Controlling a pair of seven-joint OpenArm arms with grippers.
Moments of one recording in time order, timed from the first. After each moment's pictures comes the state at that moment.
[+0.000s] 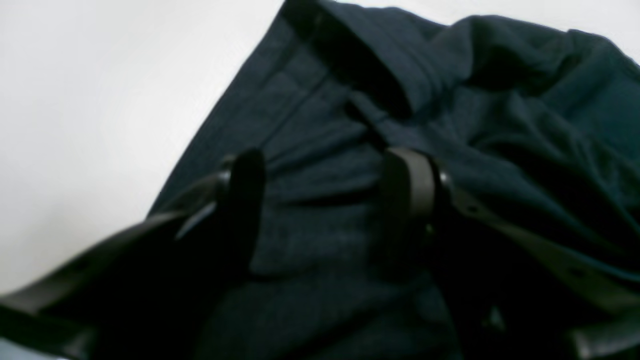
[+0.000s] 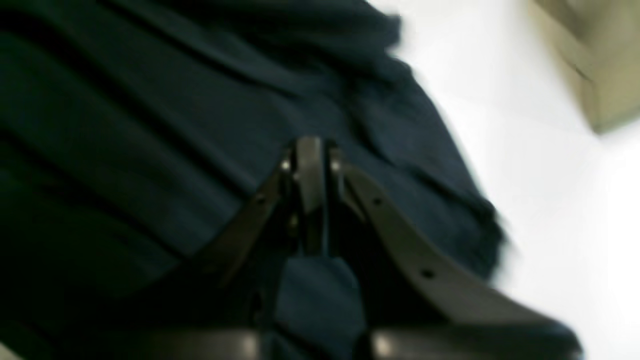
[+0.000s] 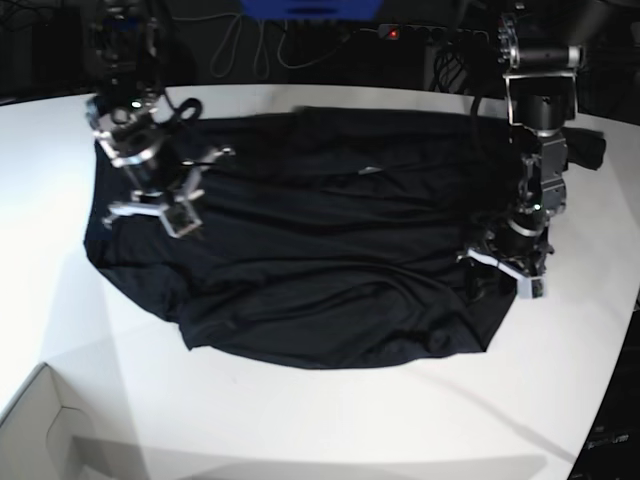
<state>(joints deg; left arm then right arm) -14.3 -14.5 -8.0 44.5 -16.3 -21.3 -3.1 -16.4 4.9 4.2 103.6 -15.5 26.8 -15.6</state>
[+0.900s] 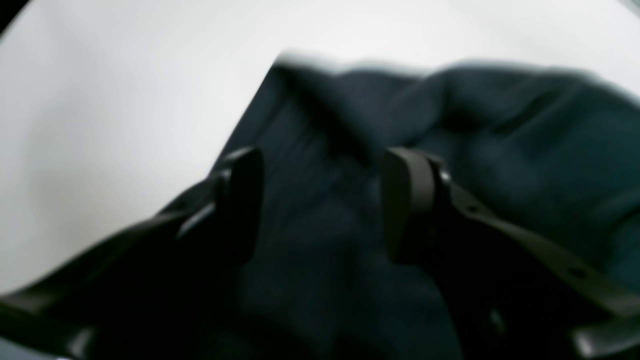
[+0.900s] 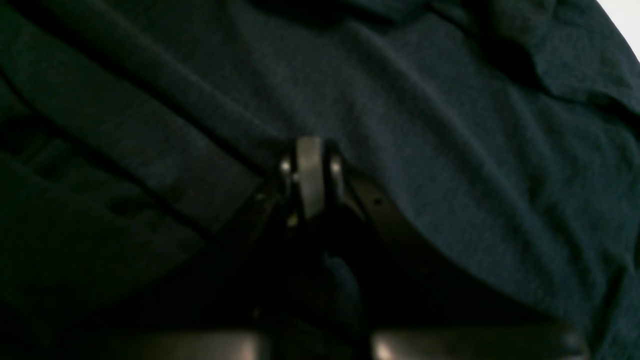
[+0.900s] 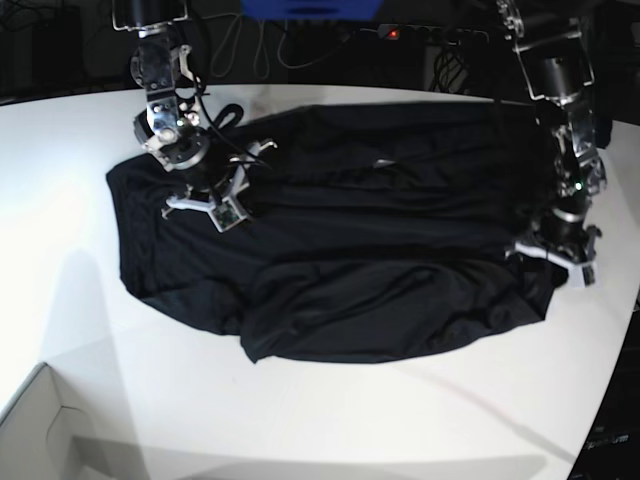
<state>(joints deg) -6.8 -14.3 -20.9 64.5 -15.5 -20.4 7.4 -9.9 3.3 -0.6 82.8 -14.4 26.8 -12.0</state>
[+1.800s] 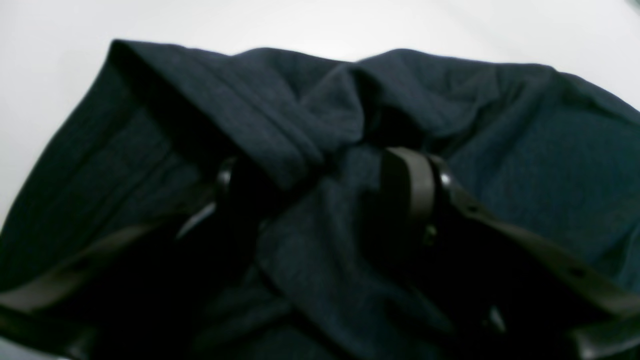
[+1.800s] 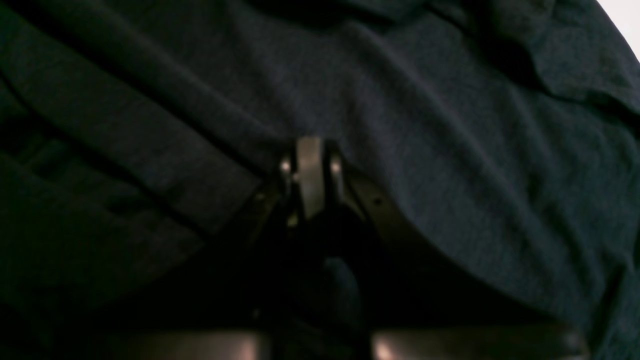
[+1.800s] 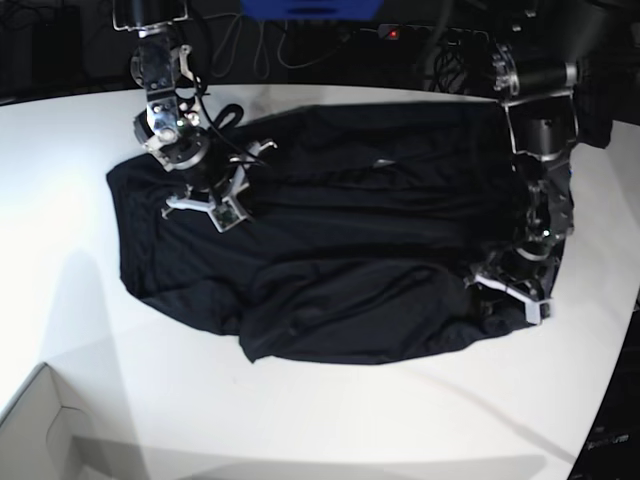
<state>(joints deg) -20.3 -12.8 -14.0 43.3 -15.0 -20.4 8.0 -9.9 3.2 -0.5 82.8 -14.4 26.8 -12.1</state>
